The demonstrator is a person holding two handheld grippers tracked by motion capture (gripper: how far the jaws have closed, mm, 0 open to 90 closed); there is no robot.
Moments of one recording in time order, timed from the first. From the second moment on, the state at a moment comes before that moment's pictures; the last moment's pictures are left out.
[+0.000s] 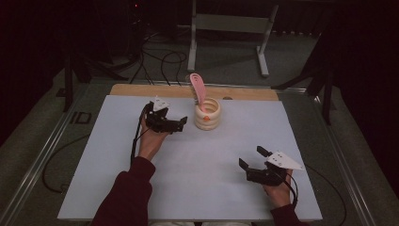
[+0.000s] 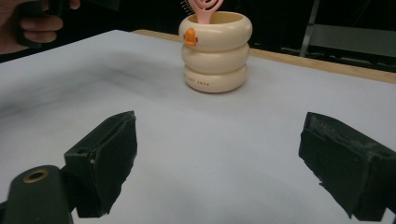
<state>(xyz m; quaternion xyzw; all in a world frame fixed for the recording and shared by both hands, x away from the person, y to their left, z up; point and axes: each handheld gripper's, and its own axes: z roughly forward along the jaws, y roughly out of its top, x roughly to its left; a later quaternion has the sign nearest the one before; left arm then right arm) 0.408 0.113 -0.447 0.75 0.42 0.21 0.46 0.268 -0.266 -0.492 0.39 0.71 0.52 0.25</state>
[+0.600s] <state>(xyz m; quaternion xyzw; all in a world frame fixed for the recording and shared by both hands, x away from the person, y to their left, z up) 0.361 0.153 -0.451 0.76 0.40 0.23 0.47 0.267 -0.263 -0.492 0.39 0.72 0.52 0.25</state>
